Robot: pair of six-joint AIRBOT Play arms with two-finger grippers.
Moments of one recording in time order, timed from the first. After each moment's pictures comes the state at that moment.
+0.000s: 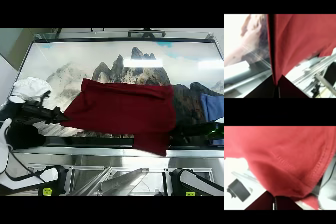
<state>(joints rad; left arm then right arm) 0.41 -1.35 0.92 0.89 -1.51 -1.13 -0.57 -1.27 0.64 -0.82 1.48 1.20</state>
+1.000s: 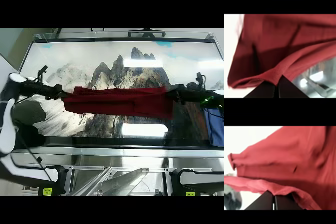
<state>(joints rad) 0.25 -1.61 1.37 0.90 -1.32 -1.19 -0.35 -1.59 1.10 -0.43 1.14 1.03</state>
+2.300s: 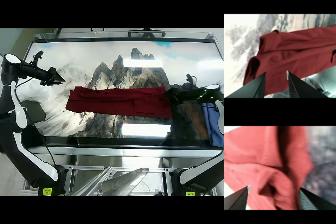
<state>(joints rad) 0.29 -1.98 2.02 0.89 -1.61 -1.36 -0.35 -1.93 1.40 -0.62 1.31 0.94</state>
